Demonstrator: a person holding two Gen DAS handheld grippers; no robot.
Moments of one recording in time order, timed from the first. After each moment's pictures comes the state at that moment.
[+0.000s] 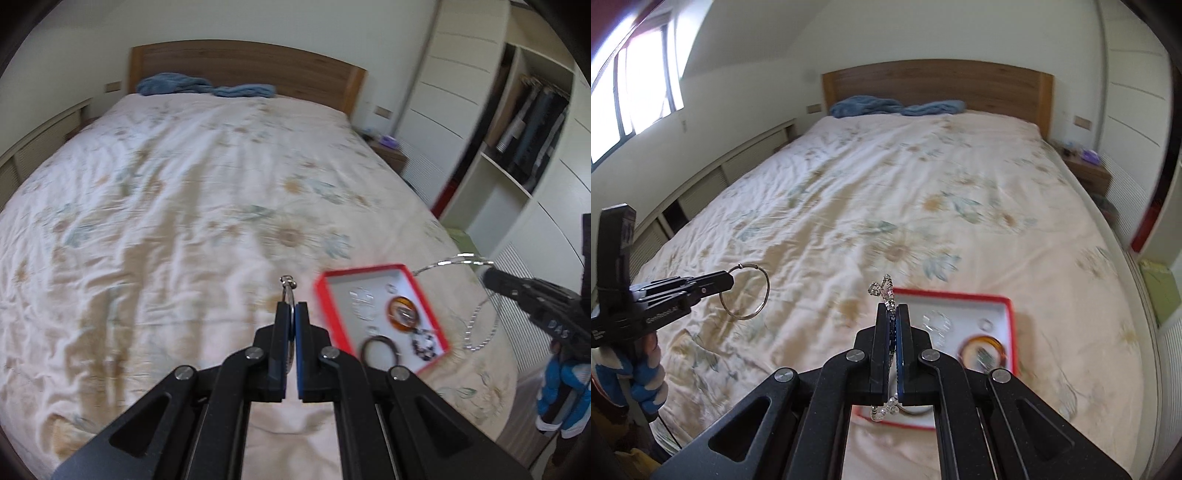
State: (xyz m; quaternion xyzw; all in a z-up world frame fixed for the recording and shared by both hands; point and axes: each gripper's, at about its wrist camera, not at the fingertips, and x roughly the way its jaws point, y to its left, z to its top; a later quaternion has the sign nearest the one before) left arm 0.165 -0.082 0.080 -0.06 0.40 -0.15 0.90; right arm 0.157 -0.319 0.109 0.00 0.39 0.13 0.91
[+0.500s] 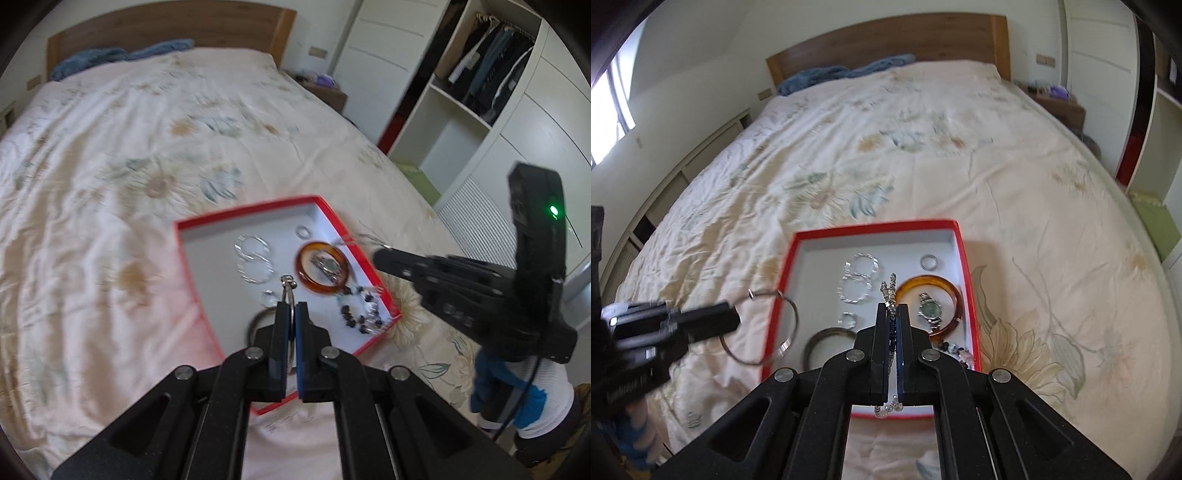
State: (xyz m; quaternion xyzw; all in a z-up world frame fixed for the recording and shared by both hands) left arm 0.193 -0.233 0.005 -0.02 0.47 -0.26 0.85; right arm 0.193 -0.402 -0.006 0.06 0.45 0.08 0.89
